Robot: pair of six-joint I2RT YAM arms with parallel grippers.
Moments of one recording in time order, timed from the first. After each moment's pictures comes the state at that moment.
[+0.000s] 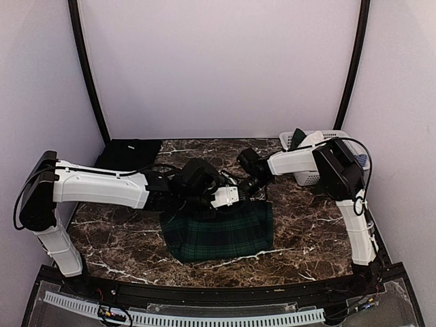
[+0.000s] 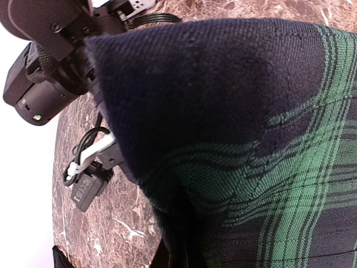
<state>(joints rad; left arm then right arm) -1.05 1.72 1.20 -0.25 -0.25 0.62 0.66 2.31 1.64 -0.56 -0.97 -0.05</state>
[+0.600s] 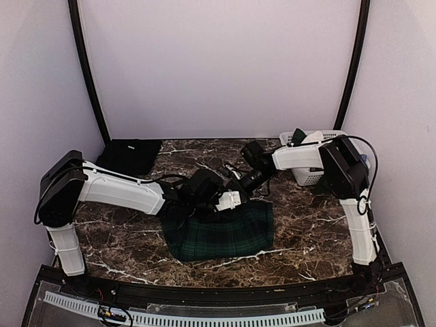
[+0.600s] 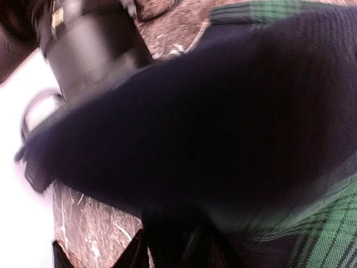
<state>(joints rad) -1.02 1.87 1.16 -0.04 -0.33 0.65 0.63 2.28 1.65 -0.56 -0.90 0.00</state>
